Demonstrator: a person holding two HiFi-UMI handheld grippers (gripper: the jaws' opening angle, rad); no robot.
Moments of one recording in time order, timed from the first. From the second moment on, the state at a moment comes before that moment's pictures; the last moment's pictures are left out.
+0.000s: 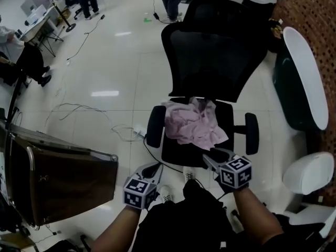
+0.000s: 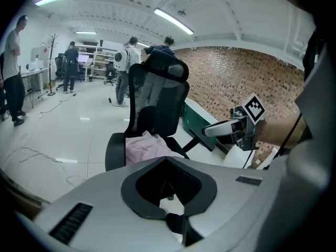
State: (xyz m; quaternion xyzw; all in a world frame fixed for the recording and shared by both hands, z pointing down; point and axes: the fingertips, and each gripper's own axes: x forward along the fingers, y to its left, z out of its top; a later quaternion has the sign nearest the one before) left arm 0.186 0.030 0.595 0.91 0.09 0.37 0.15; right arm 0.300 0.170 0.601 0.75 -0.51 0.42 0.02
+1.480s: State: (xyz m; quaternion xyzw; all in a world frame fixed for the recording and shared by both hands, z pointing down) left arm 0.294 -0.018 0.745 0.88 -0.04 0.41 0.23; right arm 0.498 0.087 0.835 0.72 -0.50 0.45 0.19
